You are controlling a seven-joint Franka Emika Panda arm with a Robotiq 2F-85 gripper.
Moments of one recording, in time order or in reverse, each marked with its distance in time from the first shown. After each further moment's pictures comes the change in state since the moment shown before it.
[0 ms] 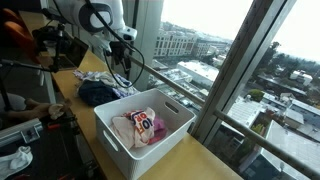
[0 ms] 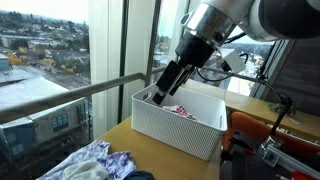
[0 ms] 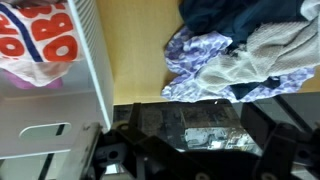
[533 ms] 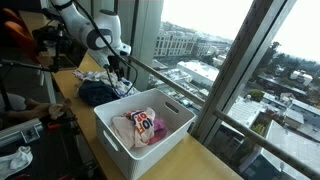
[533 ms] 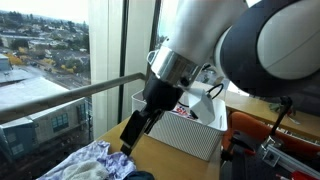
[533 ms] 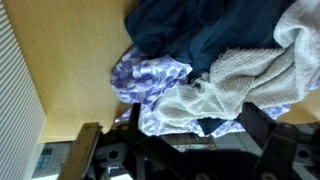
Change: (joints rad) arm 0.043 0.283 0.076 0.155 0.034 0.060 -0.009
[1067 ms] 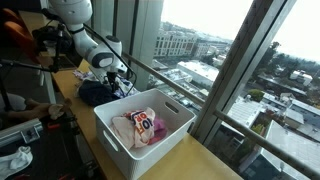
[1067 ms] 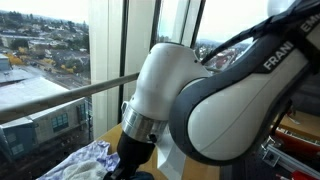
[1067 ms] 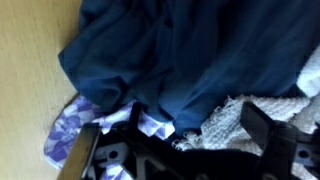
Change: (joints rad) arm 0.004 0.309 0.061 0.199 0.025 -0.008 -0.036
